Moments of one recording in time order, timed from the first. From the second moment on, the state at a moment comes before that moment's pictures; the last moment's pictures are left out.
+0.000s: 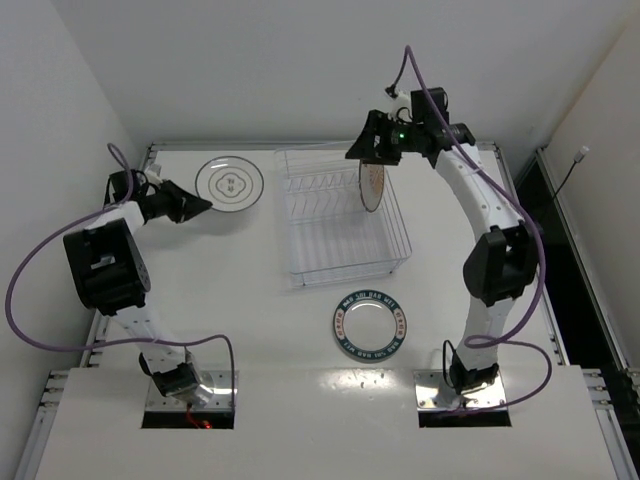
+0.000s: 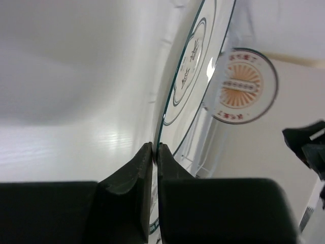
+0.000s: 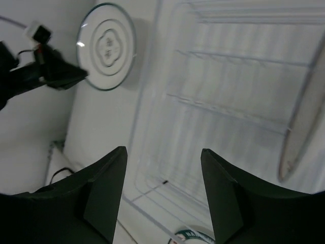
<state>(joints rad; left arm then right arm) 0.39 1.87 1.21 -0.24 0.88 -0.67 0.22 1.92 1.90 -0.66 -0.49 0.34</state>
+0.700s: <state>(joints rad) 0.14 1.85 1.18 0.17 1.11 -0.94 0.30 2.15 1.78 -0.19 -0.94 0.69</state>
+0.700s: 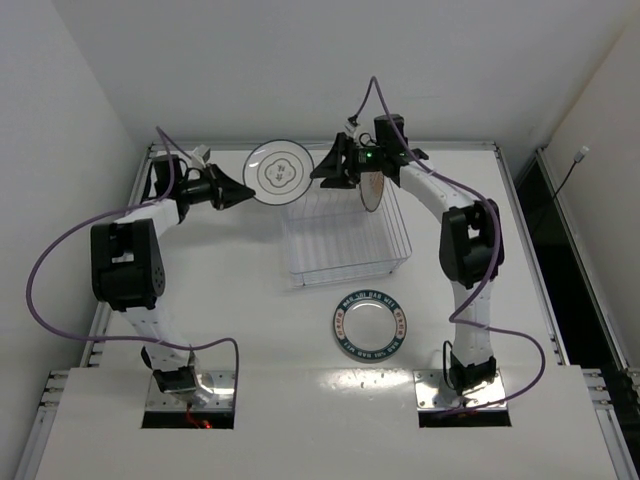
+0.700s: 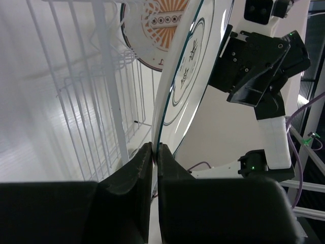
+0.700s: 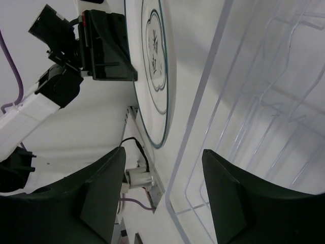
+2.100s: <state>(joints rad) 0.20 1.96 1.34 -0.36 1.02 -0.55 0.43 2.12 2.24 -0.97 0.32 0.12</state>
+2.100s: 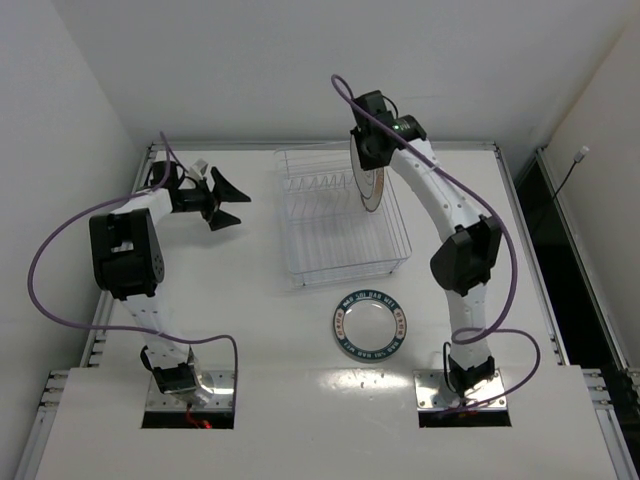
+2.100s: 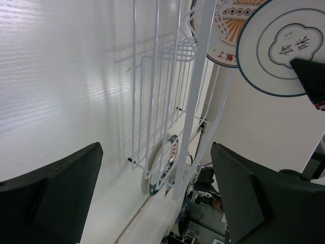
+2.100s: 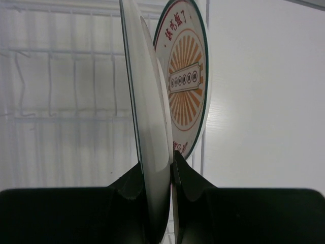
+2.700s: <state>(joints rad) 0.22 1.97 1.32 -0.40 1.01 -0.52 0.44 2.29 2.23 -0.98 0.41 0.10</state>
